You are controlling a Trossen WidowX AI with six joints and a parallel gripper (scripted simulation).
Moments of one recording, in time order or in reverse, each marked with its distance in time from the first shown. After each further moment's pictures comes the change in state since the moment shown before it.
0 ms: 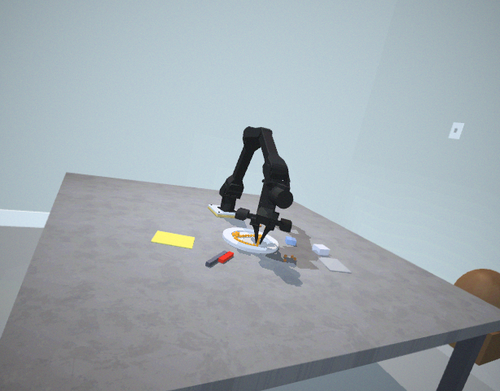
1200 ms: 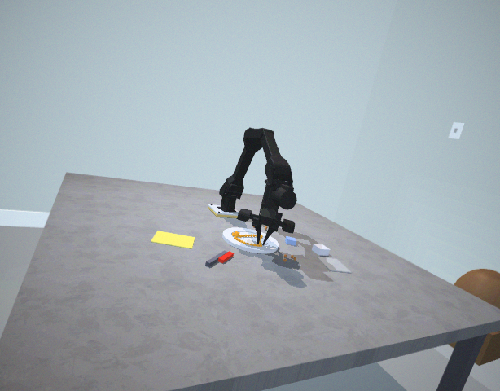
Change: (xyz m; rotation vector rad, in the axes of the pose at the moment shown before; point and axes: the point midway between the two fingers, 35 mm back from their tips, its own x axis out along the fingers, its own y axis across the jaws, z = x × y) arm -0.001 0.010 0.006 0.001 -0.003 0.002
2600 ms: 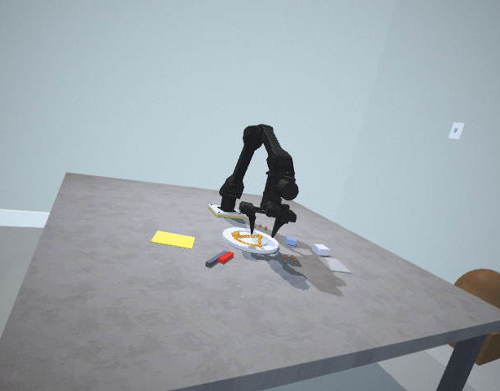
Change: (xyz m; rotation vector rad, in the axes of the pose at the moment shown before) arm -0.027 -0.003 -0.010 -0.322 0.014 -0.005
